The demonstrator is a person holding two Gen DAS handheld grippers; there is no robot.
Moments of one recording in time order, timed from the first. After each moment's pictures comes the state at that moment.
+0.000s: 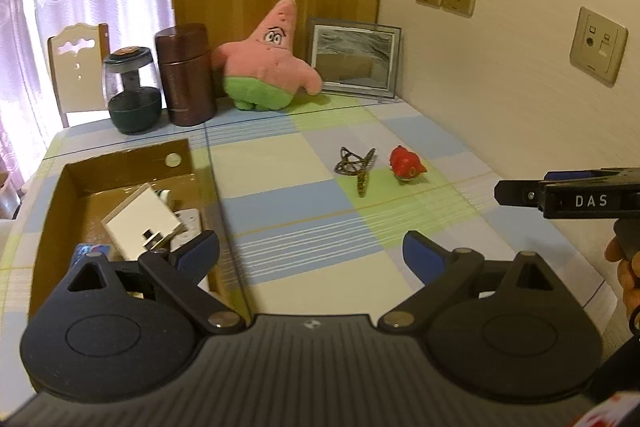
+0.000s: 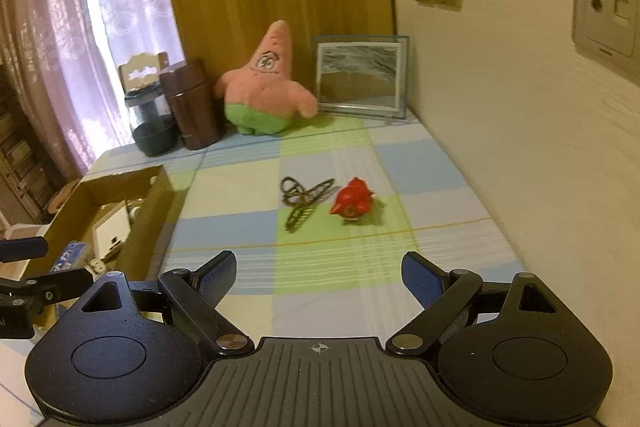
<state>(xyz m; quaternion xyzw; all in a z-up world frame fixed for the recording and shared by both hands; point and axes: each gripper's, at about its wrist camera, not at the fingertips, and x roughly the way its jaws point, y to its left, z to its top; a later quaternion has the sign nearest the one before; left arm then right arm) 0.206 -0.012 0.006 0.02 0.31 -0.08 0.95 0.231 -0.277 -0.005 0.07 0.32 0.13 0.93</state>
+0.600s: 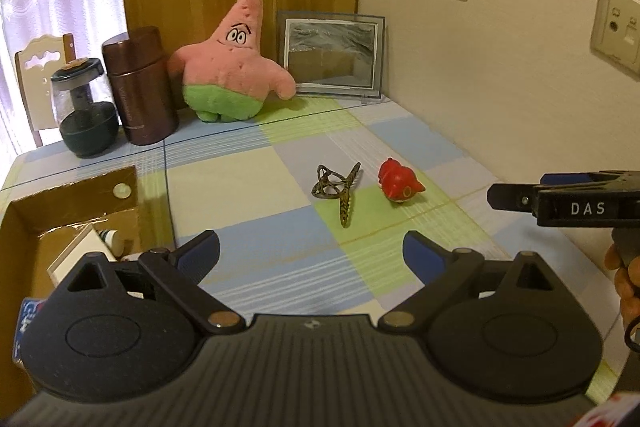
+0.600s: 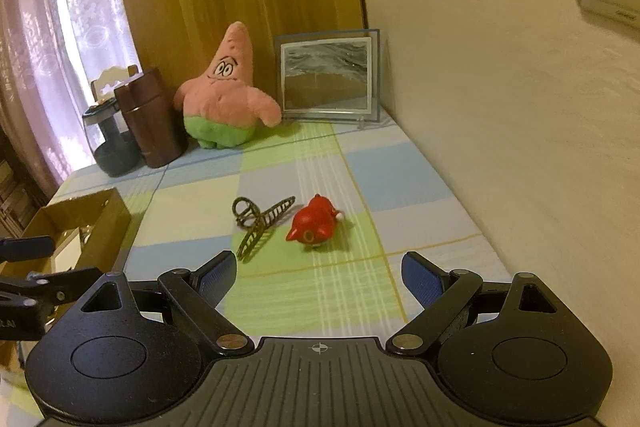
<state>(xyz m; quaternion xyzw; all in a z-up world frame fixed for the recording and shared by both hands) 0.288 -0.047 -0.021 0.04 0.32 -0.11 0.94 0.296 -0.303 -0.038 0.09 0.32 0.11 0.94</state>
